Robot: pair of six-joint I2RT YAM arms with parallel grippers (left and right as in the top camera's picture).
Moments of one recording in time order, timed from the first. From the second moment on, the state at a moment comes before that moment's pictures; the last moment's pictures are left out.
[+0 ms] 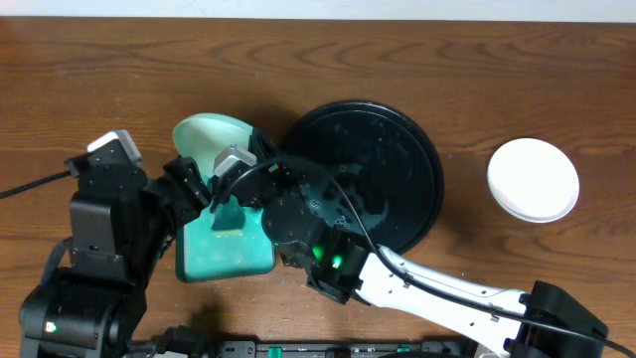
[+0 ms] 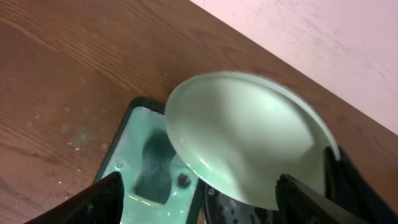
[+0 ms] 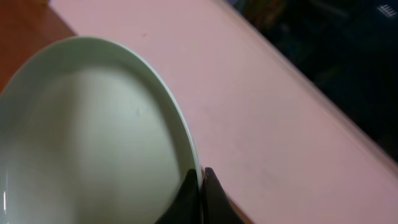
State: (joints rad) left arm -0.20 0.86 1.27 -1.08 -0.17 -0.64; right arm 1.13 1.61 1.09 0.46 0.74 -0.60
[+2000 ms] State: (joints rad) left arm -0.19 0.86 1.27 -1.08 -0.18 -0.64; right arm 1.15 1.60 1.10 0.36 0.78 -0.60
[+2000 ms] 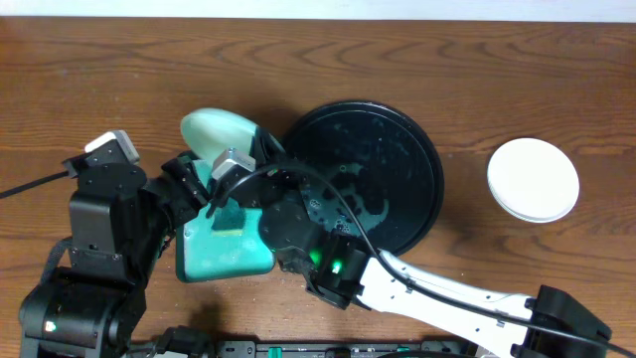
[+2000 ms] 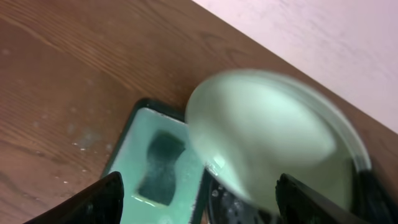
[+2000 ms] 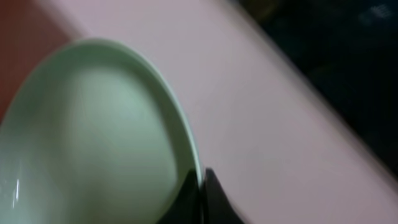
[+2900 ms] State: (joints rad) left arm -0.19 0.86 1.27 -1.08 -0.18 -0.64; right arm 0.90 1.43 1.09 0.03 0.49 -0.06
